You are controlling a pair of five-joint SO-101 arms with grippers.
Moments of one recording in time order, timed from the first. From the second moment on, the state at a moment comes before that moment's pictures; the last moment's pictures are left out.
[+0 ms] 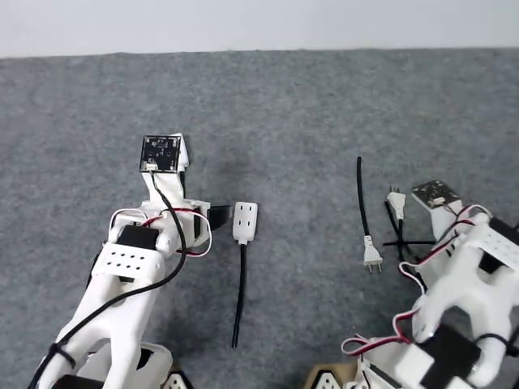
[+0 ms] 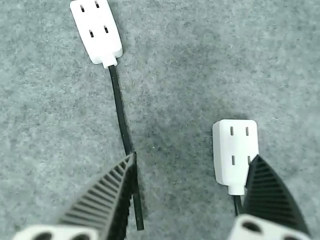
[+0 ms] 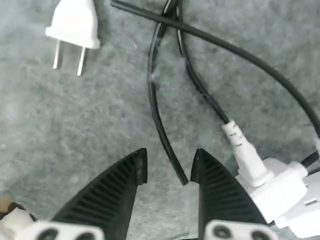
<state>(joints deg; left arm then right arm) 6.1 -28.9 57.5 41.3 12.9 36.3 -8.5 38.1 67.9 59.5</state>
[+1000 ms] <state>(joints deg) 6.1 -28.9 57.5 41.3 12.9 36.3 -2.3 35.9 68.5 64.5</state>
